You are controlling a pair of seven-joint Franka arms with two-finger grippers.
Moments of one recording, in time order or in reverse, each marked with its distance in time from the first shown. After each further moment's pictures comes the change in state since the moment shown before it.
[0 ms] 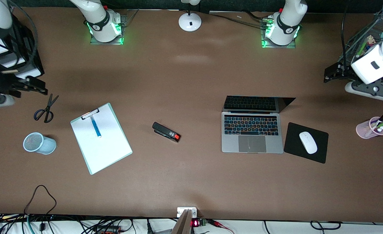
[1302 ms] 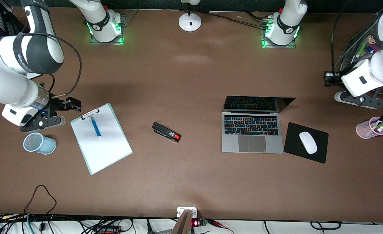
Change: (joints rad) left arm -0.003 0.074 -0.021 0.066 -0.083 -0.150 -0.111; right arm 0.101 0.133 0.002 -0.062 -0.031 0.179 -0.028
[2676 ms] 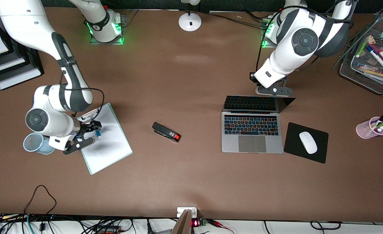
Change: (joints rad) left arm -0.015 -0.107 -0.355 -0.503 -0.053 0.573 -0.416; right arm 0.000 0.336 -0.003 -0.010 -0.009 0.295 -0.198
